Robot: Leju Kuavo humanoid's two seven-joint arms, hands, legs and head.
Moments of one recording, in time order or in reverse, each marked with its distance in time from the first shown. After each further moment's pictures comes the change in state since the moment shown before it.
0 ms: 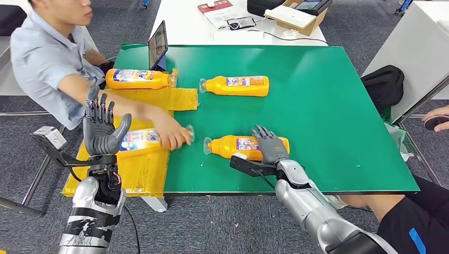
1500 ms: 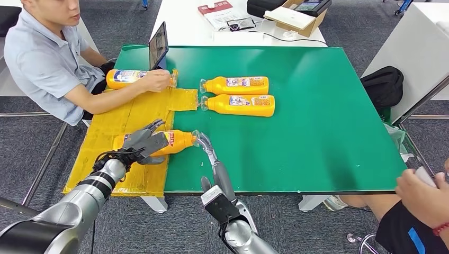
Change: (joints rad) left arm -0.456 0.130 -0.199 1.012 -1.056 -0.032 0.033; right arm 0.390 0.219 0.144 -0.545 -0.785 -0.100 -0.537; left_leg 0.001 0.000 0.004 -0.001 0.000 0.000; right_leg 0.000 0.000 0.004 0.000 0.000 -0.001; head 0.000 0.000
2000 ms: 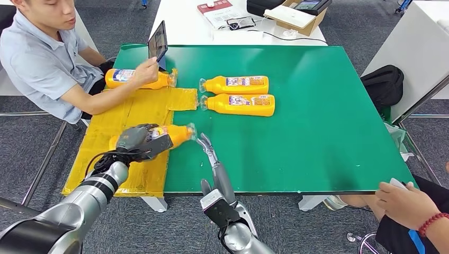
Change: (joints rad) left arm 0.001 0.000 -0.066 0.001 -0.105 0.236 0.133; right arm 0.023 0.002 0.000 -0.035 0.024 -0.019 0.000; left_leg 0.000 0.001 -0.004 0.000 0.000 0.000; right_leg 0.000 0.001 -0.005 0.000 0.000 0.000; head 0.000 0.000
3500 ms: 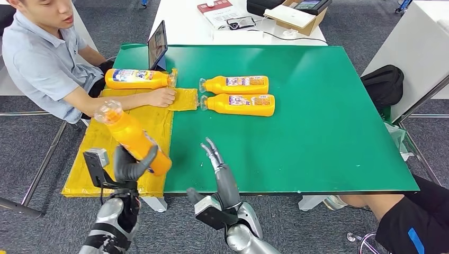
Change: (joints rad) left arm 0.512 -0.121 0.187 -0.755 1.064 -0.113 -0.243; right arm -0.031 -0.030 0.023 0.103 0.131 -0.162 0.000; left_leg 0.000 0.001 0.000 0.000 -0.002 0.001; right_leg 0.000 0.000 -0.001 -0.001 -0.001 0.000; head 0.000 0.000
